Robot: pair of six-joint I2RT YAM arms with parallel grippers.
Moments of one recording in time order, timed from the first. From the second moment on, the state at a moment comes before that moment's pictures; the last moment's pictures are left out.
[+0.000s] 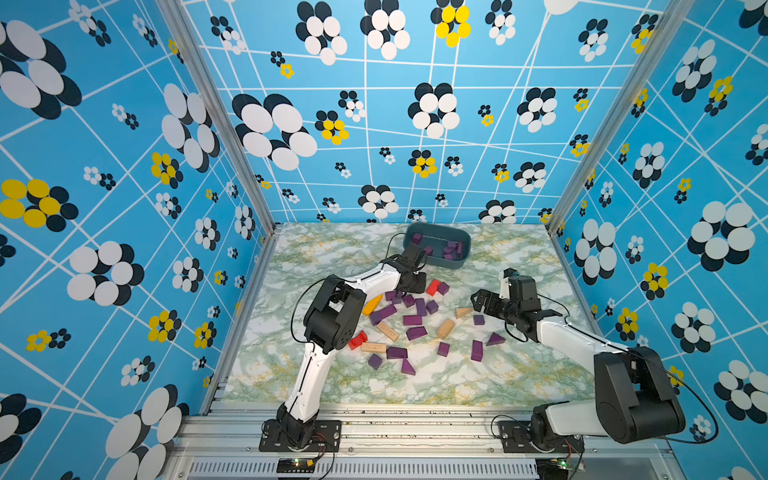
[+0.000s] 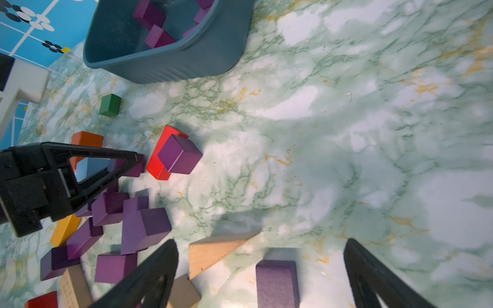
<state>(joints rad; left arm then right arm) -0.60 2.22 1.67 -0.44 0.06 -0.39 0.17 1.40 0.65 -0.02 -0.13 0.43</state>
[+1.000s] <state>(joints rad) -0.48 2.66 2.59 -0.56 0.14 -0.32 0.14 1.53 0.65 0.03 -0.20 0.49</state>
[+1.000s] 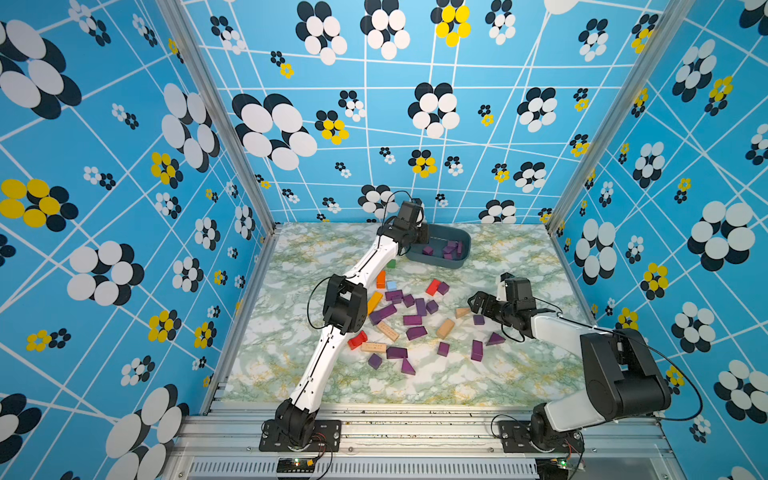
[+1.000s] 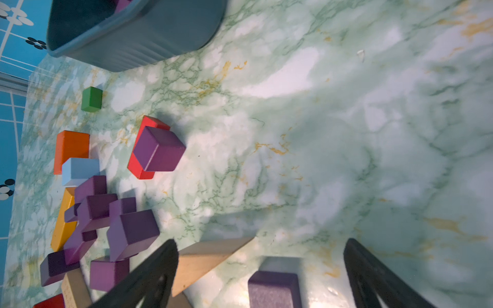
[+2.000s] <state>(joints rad) -0.52 2.09 1.91 -0.39 0.11 -0.16 0.17 1.38 0.70 -0.07 -0.23 0.38</state>
